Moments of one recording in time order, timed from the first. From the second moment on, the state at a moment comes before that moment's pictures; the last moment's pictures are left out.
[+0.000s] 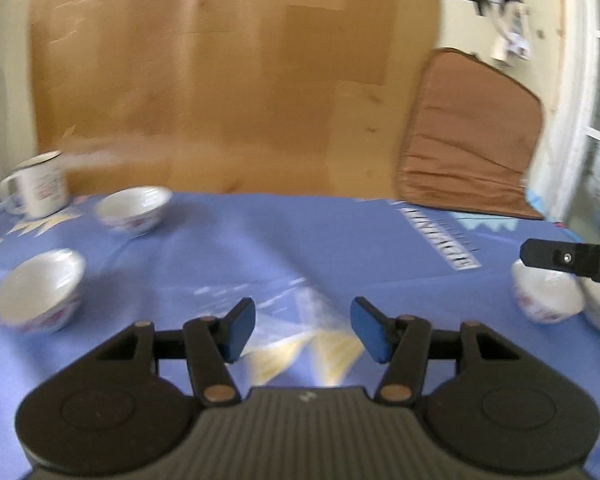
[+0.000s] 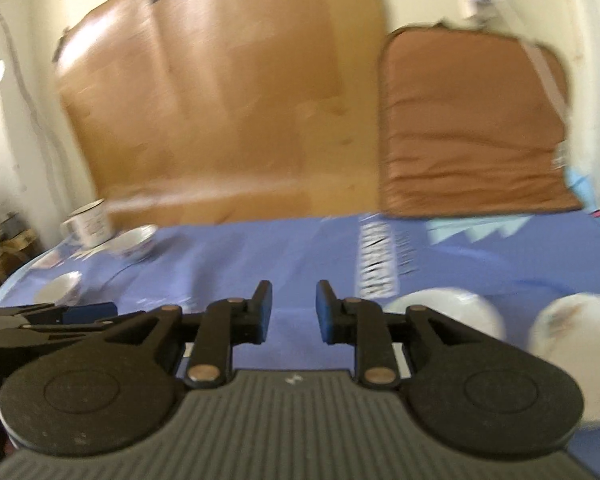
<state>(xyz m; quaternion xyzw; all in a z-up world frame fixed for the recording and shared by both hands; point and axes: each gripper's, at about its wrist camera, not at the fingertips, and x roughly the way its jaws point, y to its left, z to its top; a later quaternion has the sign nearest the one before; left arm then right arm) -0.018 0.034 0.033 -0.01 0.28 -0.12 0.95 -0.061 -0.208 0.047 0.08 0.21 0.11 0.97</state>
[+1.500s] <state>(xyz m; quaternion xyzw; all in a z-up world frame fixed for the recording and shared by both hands) -0.041 0.177 0.007 -0.16 0.28 0.03 0.95 0.096 0.078 0.018 0.03 0.43 0.34 0.84</state>
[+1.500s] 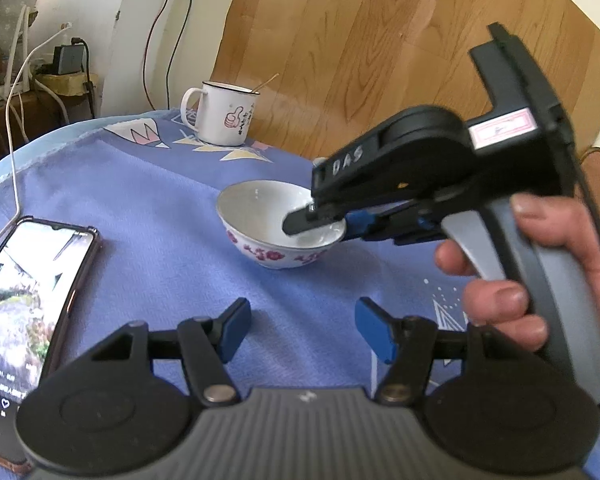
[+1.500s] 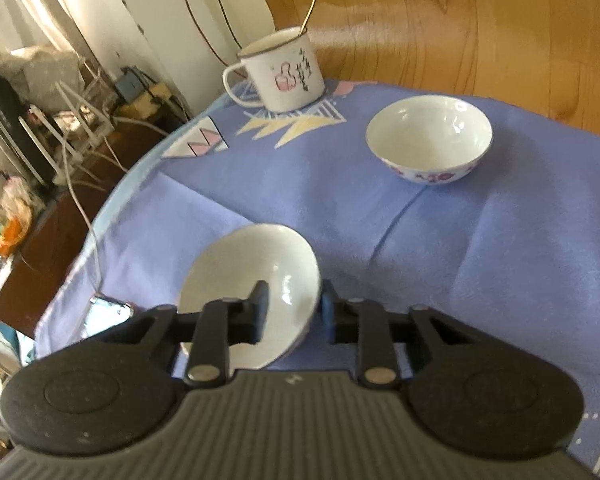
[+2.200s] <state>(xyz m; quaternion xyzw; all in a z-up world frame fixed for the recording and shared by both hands) -0.035 0.174 0.005 -0.16 0.29 0.01 0.94 0.067 -0.069 0.021 0.10 0.43 0.24 0.86</state>
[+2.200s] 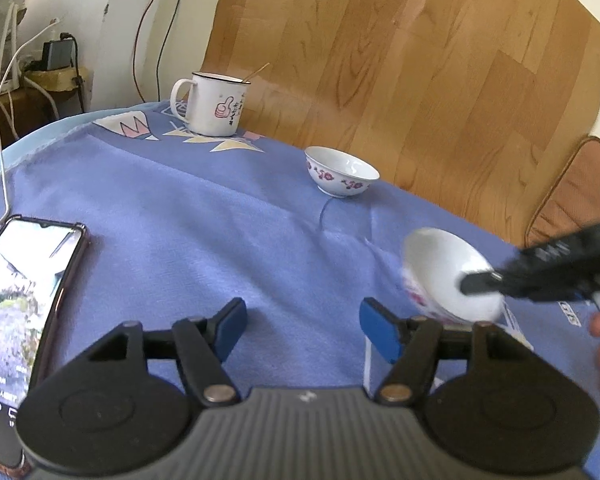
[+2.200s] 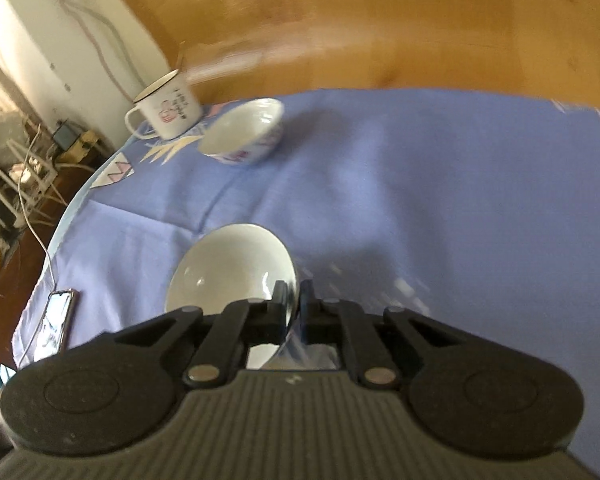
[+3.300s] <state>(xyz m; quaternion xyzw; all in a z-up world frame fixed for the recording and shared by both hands) -0.031 0.157 0.004 -0.11 0.31 0.01 0.94 0.026 -0.132 0.007 0.18 0.42 0.20 0.87</state>
